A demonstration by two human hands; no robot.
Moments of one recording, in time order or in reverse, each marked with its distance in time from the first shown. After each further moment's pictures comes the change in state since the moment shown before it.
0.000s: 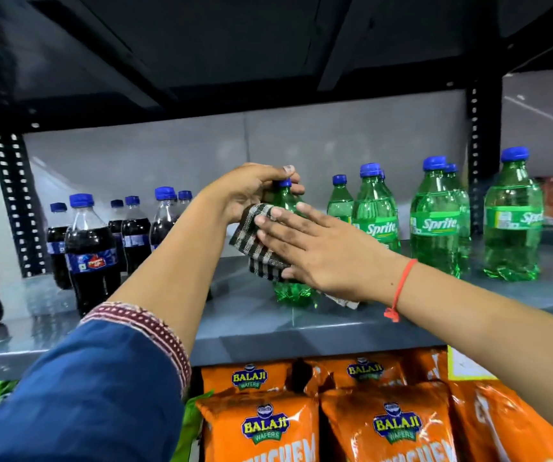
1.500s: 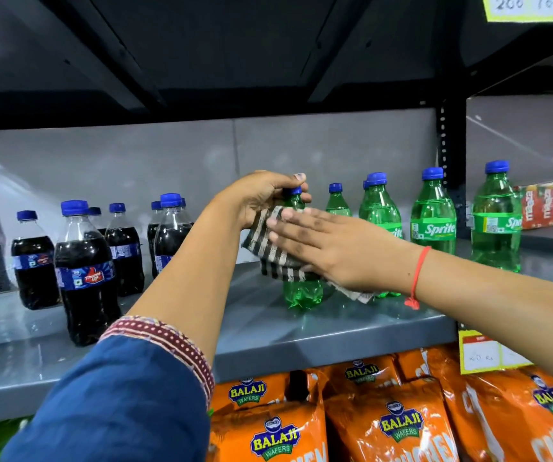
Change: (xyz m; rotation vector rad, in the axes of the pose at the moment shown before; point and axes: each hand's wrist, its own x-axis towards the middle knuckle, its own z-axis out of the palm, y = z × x) left_hand 0.011 -0.002 -0.015 -0.001 -0.096 -0.034; right_hand 0.013 0.013 -0.019 -0.071 -0.188 -0.087
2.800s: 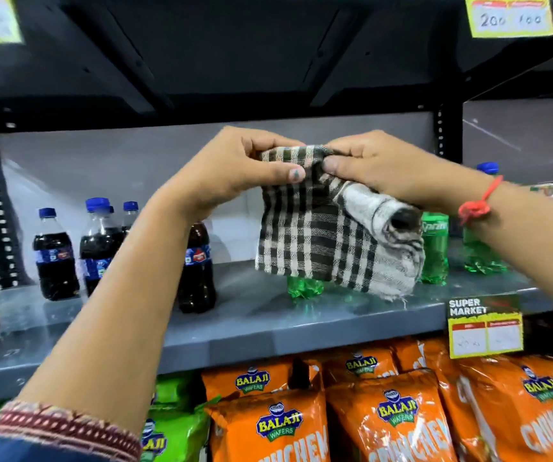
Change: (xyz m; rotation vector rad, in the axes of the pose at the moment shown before) left_hand -0.109 0.040 -0.003 0.543 0.010 0.530; right_hand 0.012 0.040 -0.104 1.061 -0.032 0.735
